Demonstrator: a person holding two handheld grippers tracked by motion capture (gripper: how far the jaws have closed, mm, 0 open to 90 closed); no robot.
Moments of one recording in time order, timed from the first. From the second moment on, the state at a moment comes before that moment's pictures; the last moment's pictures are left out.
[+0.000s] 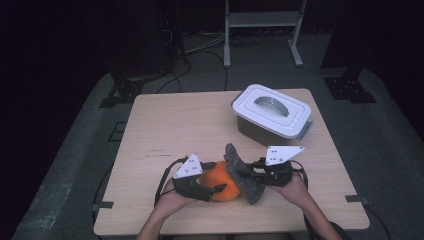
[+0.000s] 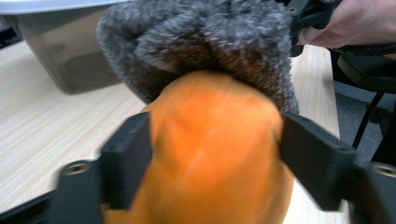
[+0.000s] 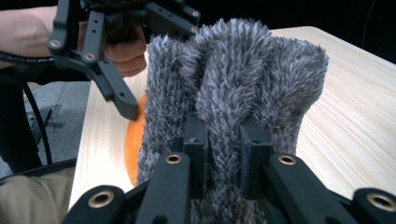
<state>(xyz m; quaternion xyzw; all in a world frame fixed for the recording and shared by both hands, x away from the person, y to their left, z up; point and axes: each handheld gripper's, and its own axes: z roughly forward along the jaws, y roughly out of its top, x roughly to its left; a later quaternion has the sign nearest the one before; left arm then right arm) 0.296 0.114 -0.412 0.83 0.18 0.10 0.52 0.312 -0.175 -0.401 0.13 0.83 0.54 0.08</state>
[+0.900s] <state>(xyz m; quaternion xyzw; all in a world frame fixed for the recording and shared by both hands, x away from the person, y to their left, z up) 0.295 0.128 -0.405 0.83 0.19 0.13 0.51 0.319 -0.176 -0.412 0.16 0.84 0.50 0.09</state>
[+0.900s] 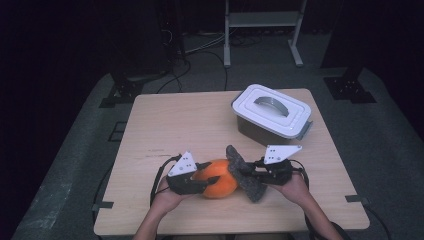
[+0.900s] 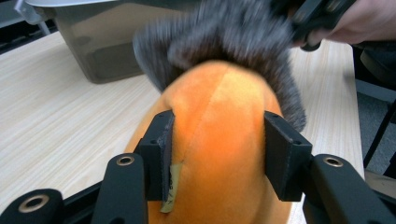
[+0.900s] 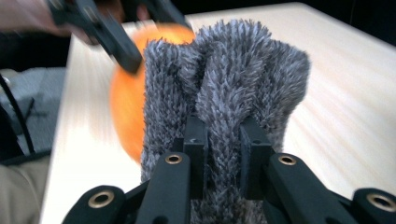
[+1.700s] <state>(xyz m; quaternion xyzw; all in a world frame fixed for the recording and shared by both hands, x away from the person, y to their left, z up) 0.300 0.129 -0.416 0.83 0.19 0.11 0.51 0.323 -0.175 -0.419 0.17 0.85 0.50 0.07</state>
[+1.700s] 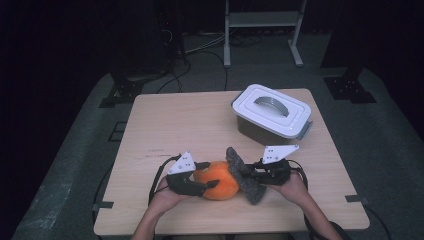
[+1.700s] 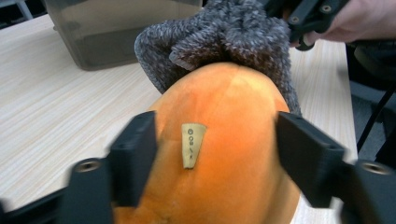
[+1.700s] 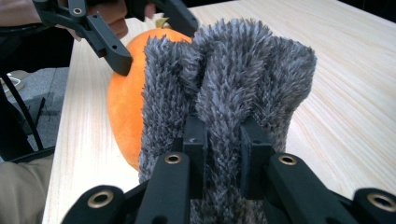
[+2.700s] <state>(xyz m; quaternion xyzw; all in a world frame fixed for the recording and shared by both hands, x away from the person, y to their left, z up) 0.299 0.124 -0.416 0.83 0.19 0.10 0.51 0.318 -0.172 -0.411 0.14 0.85 0.51 0.07</state>
